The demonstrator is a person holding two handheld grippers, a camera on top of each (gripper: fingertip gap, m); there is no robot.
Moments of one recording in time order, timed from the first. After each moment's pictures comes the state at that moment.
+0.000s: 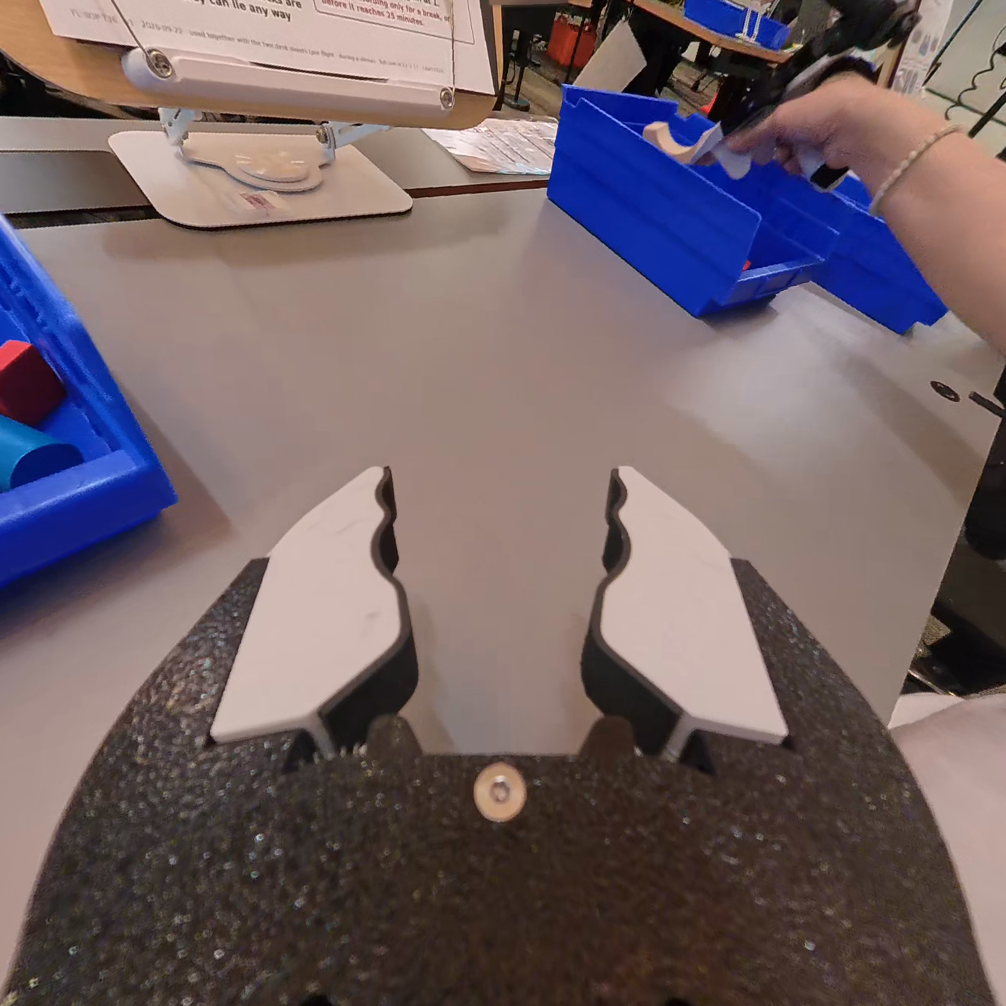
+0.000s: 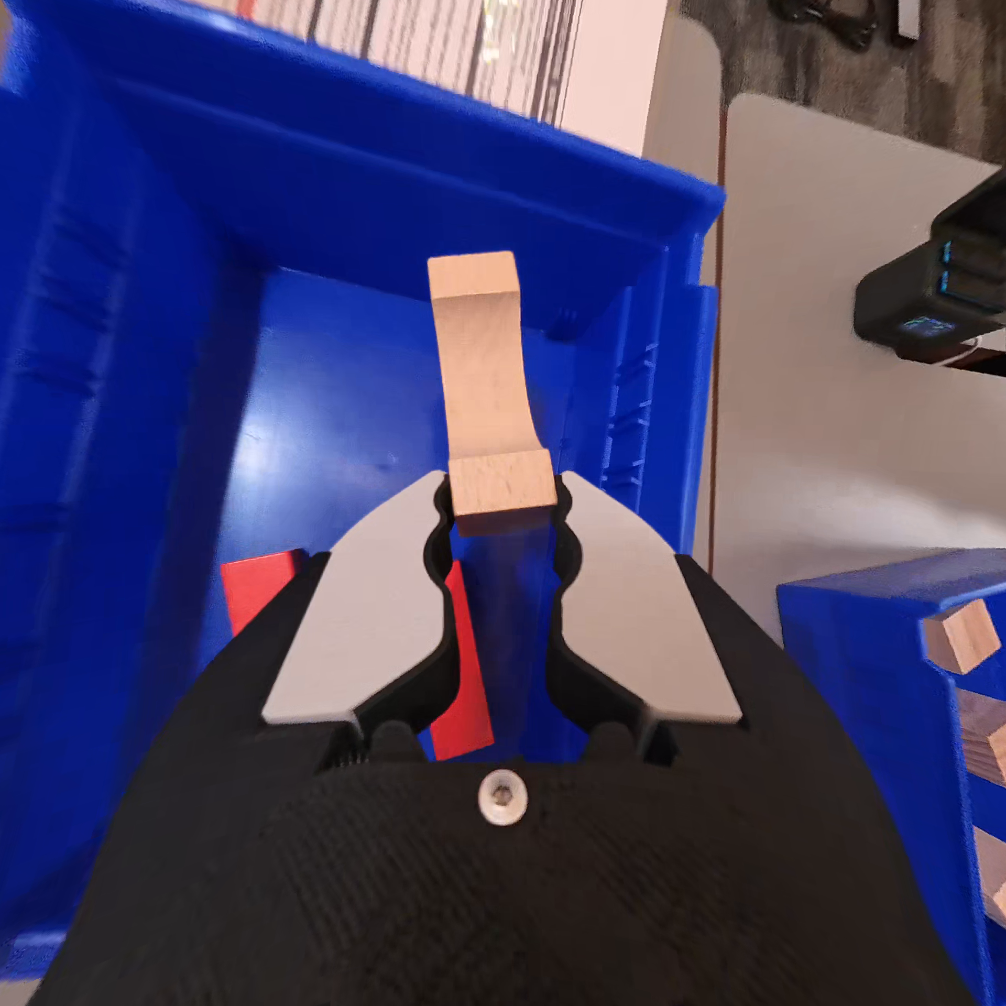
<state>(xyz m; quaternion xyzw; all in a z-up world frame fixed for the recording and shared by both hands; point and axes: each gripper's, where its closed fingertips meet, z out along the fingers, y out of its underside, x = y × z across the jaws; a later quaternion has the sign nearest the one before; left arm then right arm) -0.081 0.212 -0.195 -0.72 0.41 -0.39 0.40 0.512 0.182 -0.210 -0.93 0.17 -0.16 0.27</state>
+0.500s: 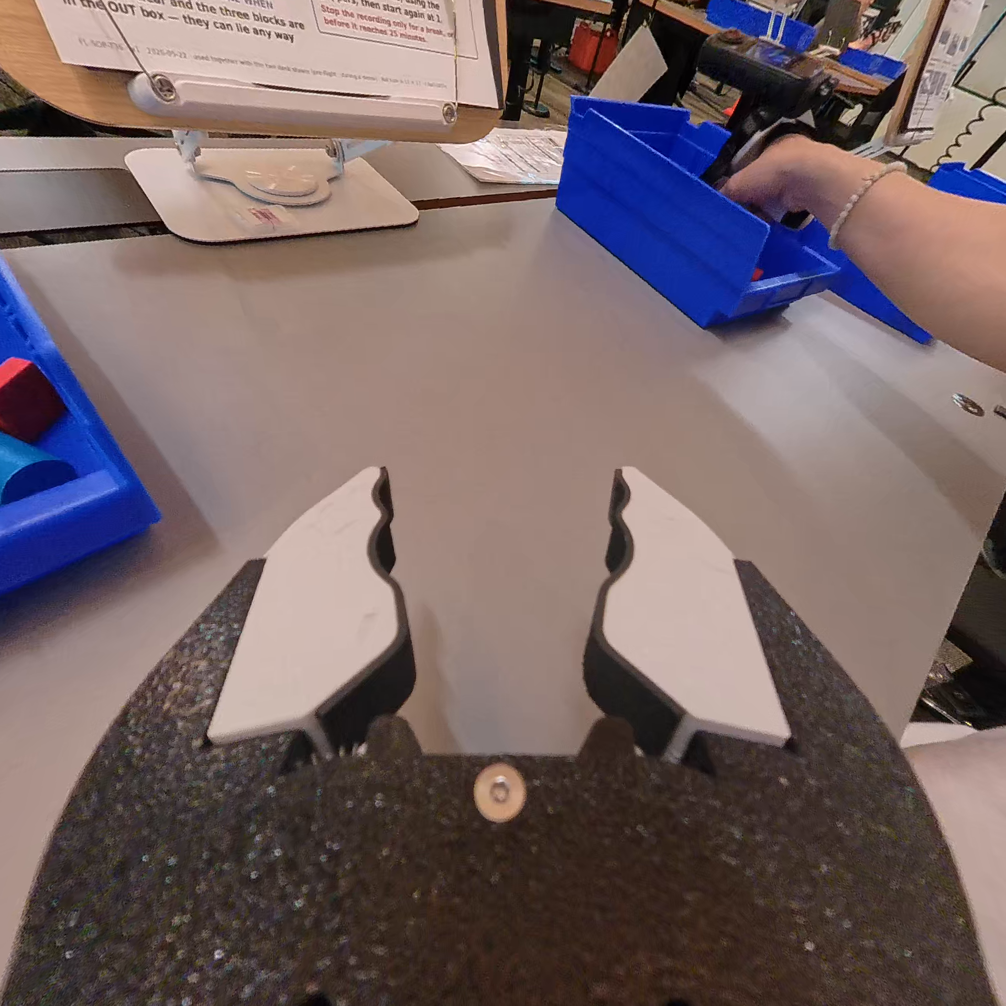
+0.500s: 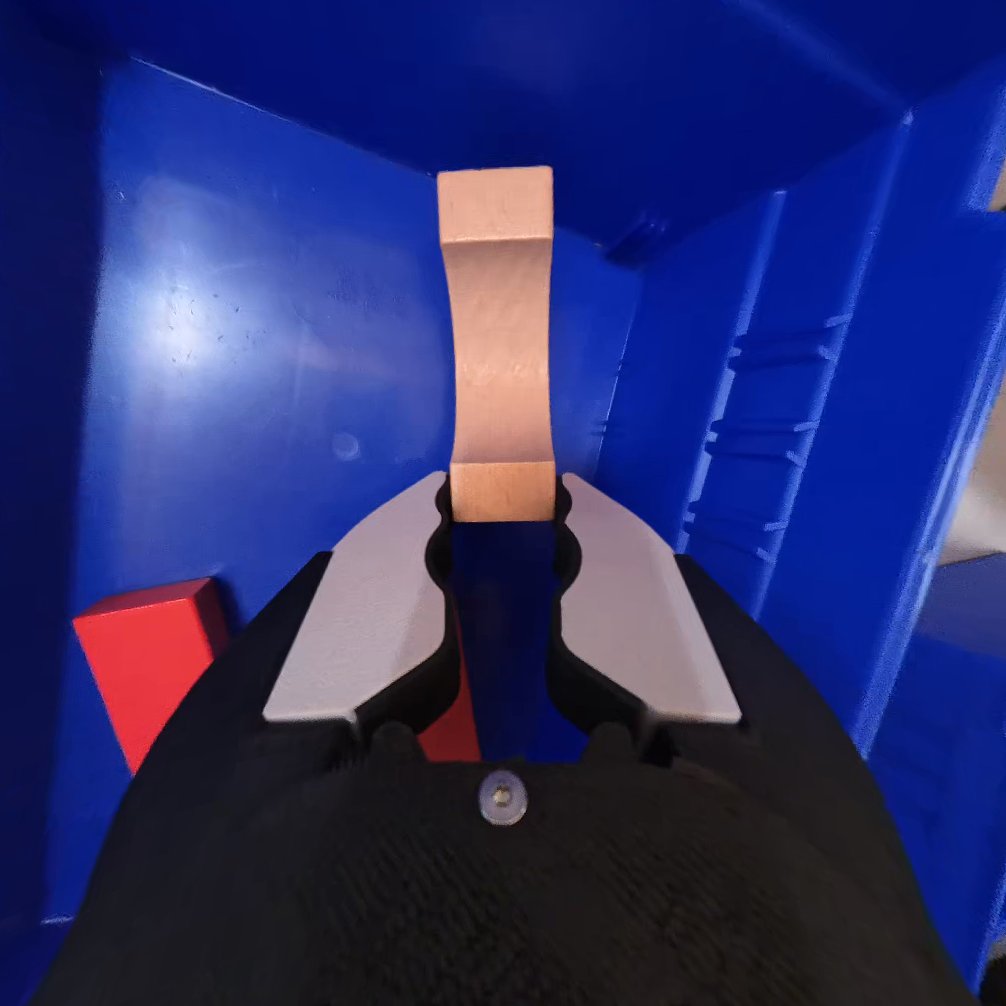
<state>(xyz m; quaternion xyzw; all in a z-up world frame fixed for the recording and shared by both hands) -0.068 0.207 -0.190 -0.72 0.40 -0.38 0.41 0.521 0.185 -0.280 -0.96 0.14 -0.17 0.16</state>
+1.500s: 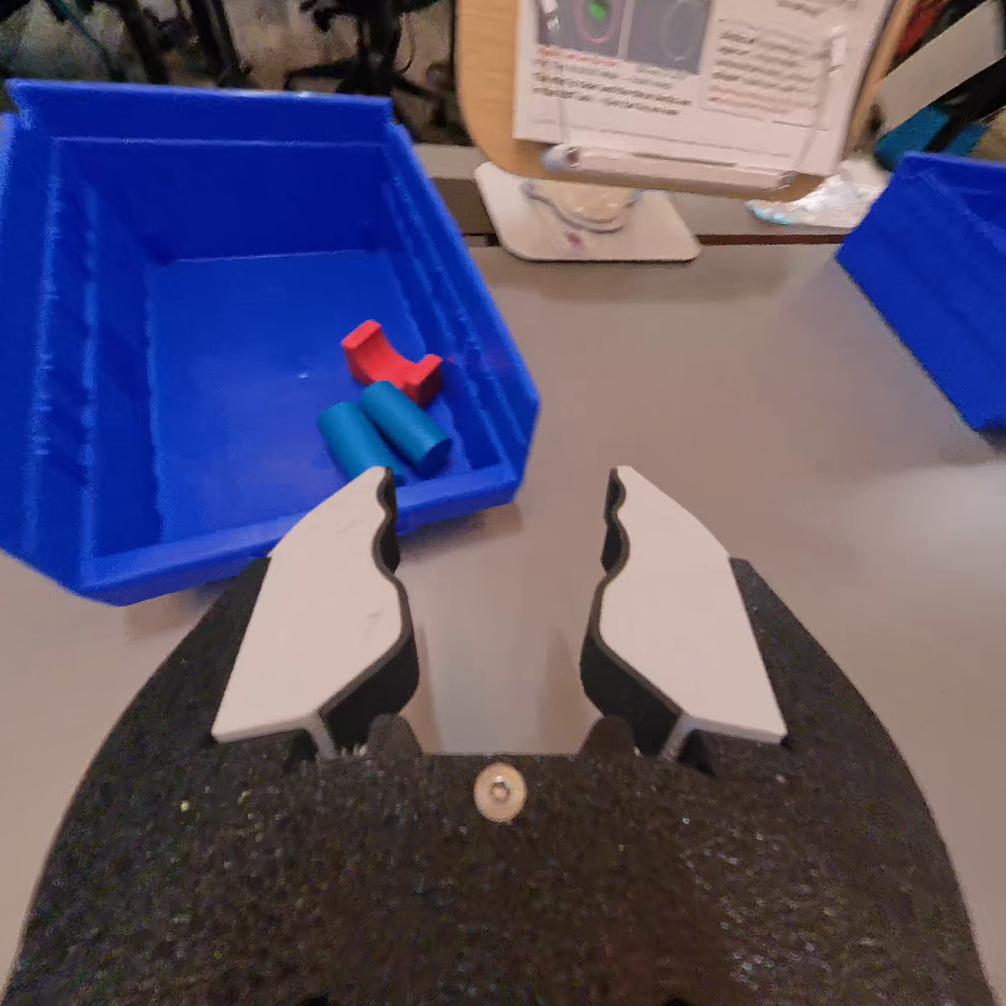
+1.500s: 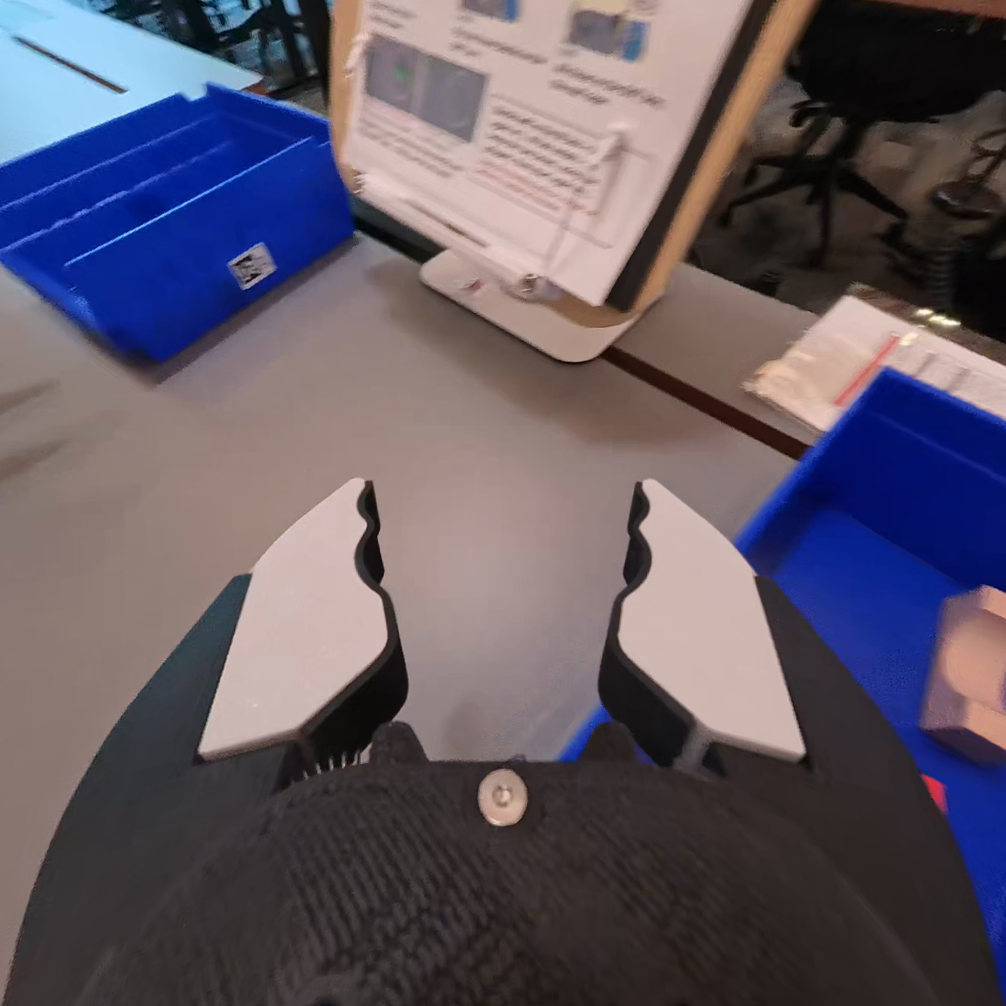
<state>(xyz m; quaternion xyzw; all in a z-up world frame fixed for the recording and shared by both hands) -0.157 0.318 -0.162 -0.82 0.28 -0.26 0.44 0.252 0.204 -0.130 -0.85 -0.09 0.07 0.51</state>
